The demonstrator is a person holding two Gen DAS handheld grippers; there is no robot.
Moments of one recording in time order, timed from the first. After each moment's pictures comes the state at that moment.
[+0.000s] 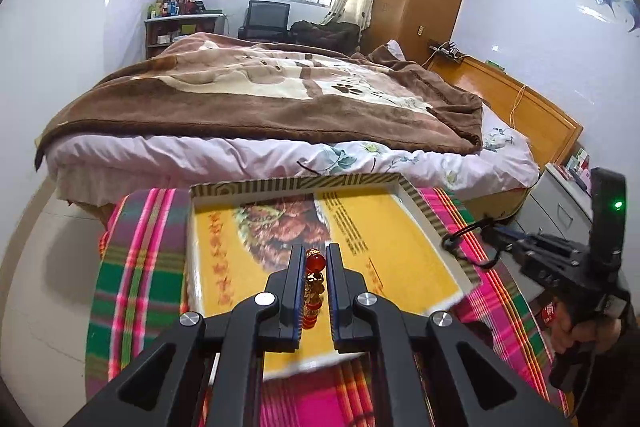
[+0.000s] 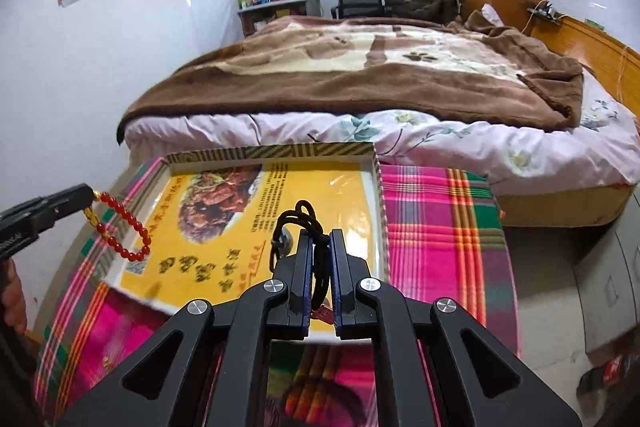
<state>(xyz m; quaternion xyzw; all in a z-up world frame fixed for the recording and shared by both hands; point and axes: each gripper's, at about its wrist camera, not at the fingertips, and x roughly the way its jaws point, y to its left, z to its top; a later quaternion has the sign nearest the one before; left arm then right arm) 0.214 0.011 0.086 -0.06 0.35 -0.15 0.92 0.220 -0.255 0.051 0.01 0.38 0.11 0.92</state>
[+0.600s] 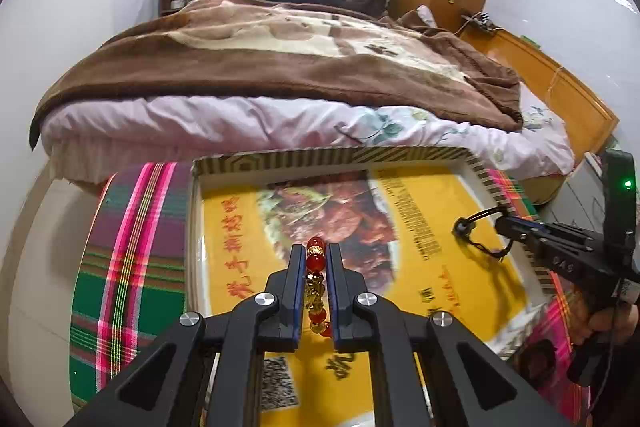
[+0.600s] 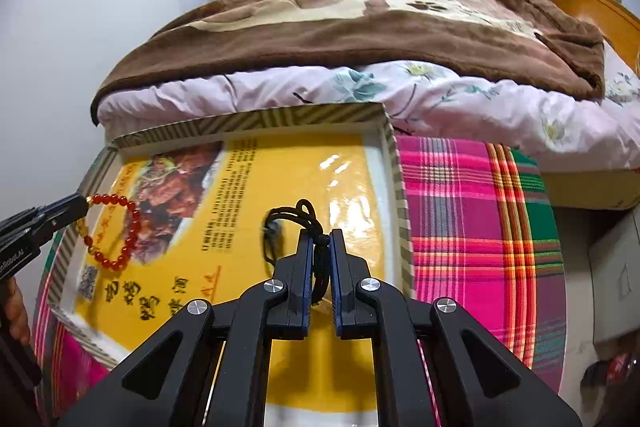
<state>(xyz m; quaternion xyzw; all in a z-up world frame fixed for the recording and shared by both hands) 0.291 0.018 0.019 -0.05 0.42 -0.11 0.90 0.299 -0.251 -0.007 0.03 0.45 0.10 0.88</state>
